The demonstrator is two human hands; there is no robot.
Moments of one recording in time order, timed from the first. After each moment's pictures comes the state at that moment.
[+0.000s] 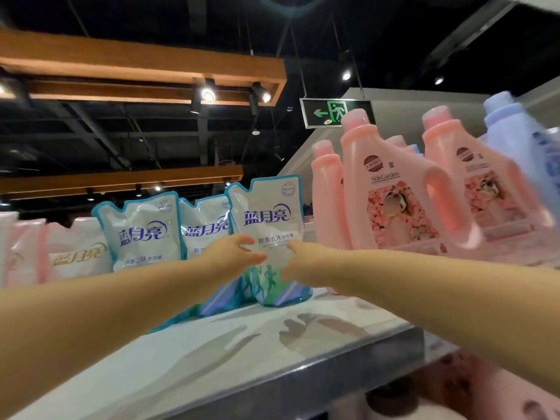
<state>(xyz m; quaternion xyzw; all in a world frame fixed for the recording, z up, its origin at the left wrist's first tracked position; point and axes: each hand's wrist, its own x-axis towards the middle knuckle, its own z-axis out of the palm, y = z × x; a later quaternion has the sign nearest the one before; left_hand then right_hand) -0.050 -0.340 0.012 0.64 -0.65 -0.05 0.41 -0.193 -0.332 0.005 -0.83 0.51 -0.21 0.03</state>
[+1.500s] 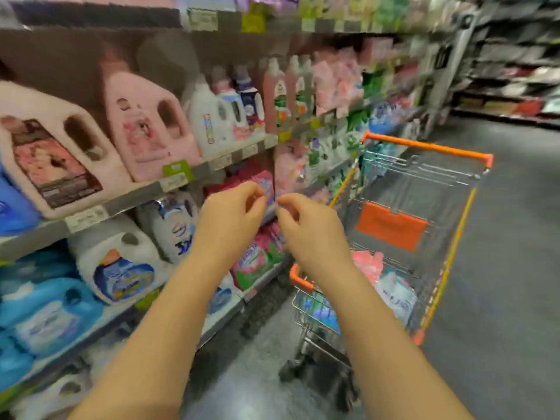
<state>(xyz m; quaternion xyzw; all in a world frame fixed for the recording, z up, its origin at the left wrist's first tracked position) -0.562 0.040 -0.300 0.47 -0.79 -0.10 0.38 -0.679 0.093 -0.308 -0.61 0.69 -0.39 0.09</state>
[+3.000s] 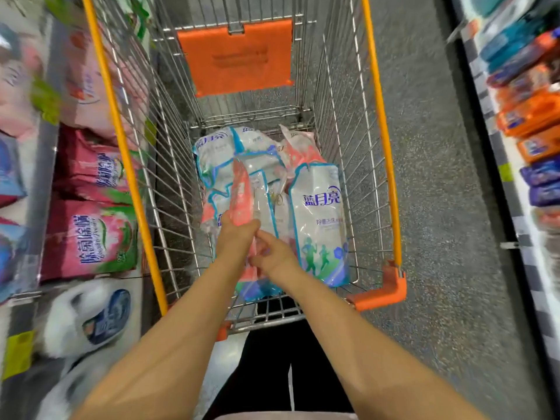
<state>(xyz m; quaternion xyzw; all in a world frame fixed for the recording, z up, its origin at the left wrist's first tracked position) -0.881 -0.123 -0.682 0.54 -0.61 -0.57 -0.07 -0.889 -0.035 -0.665 0.01 0.74 -0.47 0.48</state>
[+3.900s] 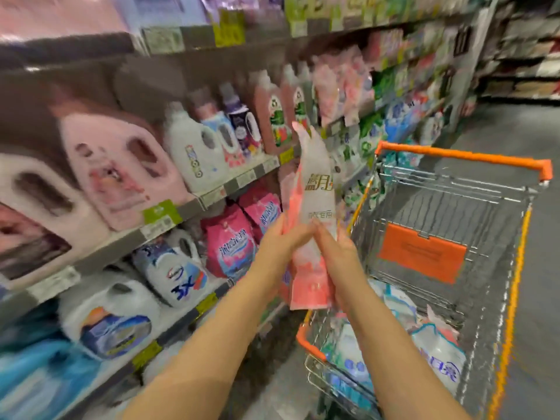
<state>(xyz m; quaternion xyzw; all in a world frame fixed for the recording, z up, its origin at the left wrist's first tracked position) -0.710 -0.077 -0.338 0.34 -0.56 -0.64 0.41 -0.802 -0.055 -0.378 -0.31 0.53 -0.67 0.42</state>
